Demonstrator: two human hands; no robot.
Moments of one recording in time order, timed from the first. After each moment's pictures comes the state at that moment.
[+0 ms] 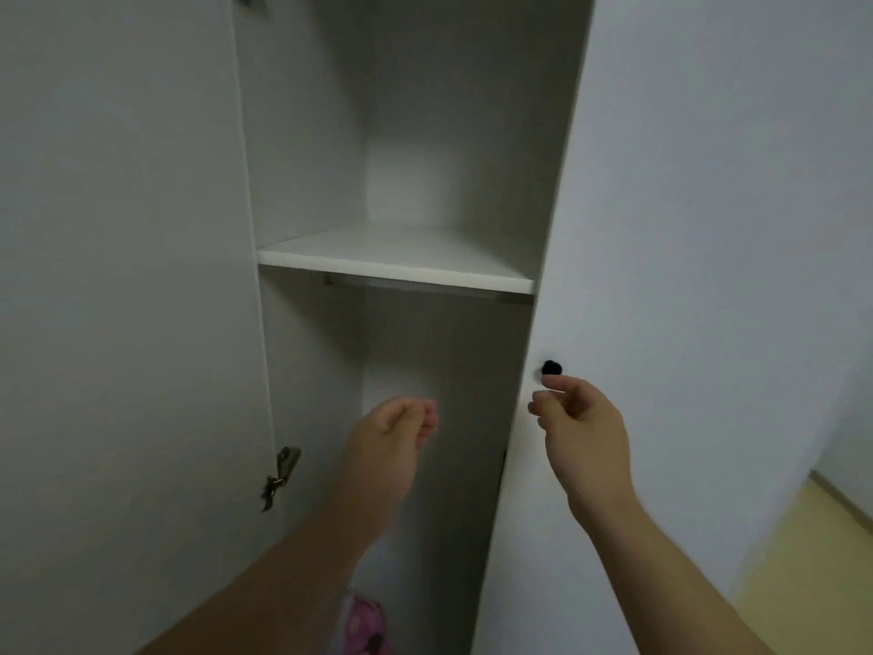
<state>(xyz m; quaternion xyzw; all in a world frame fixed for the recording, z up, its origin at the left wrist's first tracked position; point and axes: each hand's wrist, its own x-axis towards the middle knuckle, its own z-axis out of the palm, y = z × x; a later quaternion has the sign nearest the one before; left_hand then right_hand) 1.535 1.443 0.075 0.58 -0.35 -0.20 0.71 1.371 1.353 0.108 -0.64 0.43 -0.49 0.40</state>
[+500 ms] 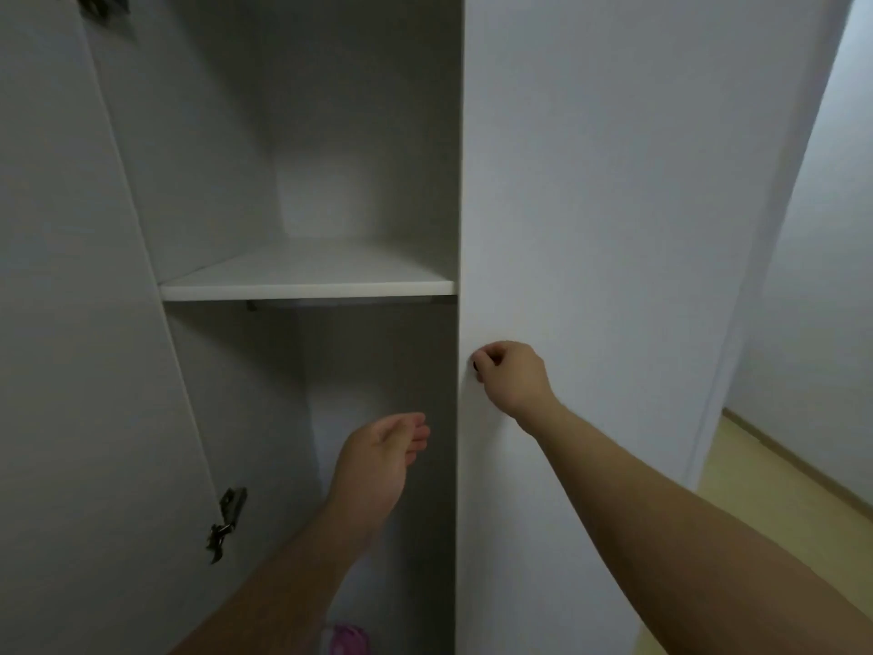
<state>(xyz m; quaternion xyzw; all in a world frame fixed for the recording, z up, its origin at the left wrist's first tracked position) 1.514 1.413 0.072 0.58 -0.40 -0.29 0.65 1.387 1.269 0.124 -0.74 0.47 -0.39 0.26</state>
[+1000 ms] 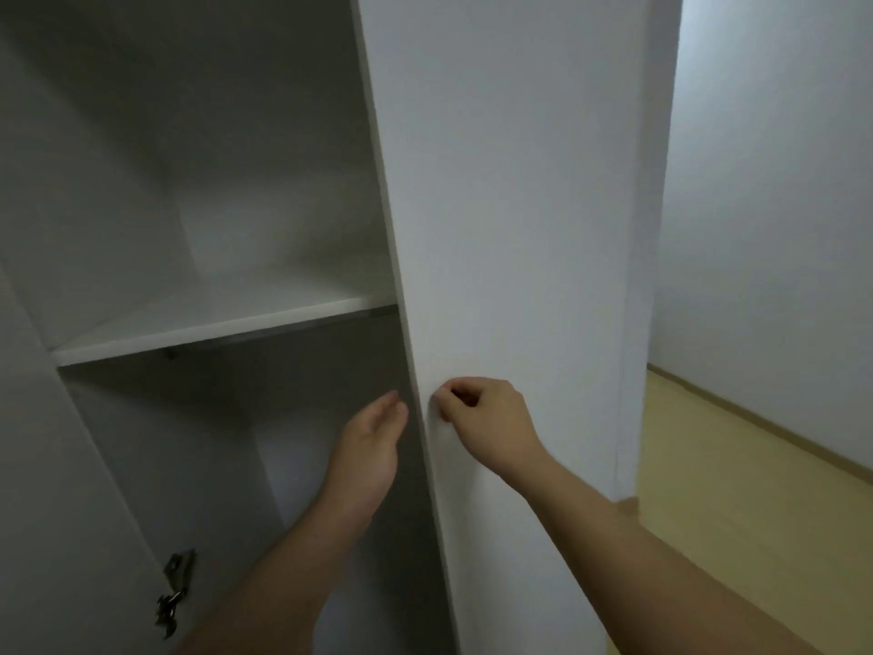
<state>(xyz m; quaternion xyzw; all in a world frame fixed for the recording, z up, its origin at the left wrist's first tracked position) 1.478 1.401 0.101 0.56 -0.50 -0.31 0.58 1.323 1.346 0.107 -0.71 0.46 -0.46 0.29</state>
